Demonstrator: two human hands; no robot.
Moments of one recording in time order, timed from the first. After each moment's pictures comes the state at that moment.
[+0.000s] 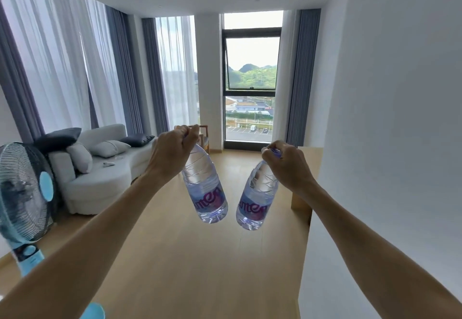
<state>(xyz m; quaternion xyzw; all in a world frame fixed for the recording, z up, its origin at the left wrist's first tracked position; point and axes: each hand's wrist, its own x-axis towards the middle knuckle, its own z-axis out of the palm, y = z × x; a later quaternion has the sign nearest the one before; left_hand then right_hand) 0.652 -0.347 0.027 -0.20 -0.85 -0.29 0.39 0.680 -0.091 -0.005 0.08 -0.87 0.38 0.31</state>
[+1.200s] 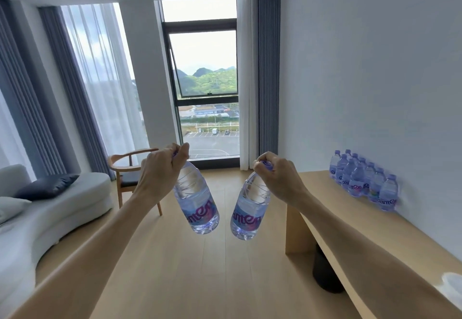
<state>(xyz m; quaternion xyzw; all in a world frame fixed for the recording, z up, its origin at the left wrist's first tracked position) -0.061 -0.140 0.009 -0.26 -0.87 -0.29 0.32 0.006 0.110 -0.035 0.01 -0.87 0.38 0.30</state>
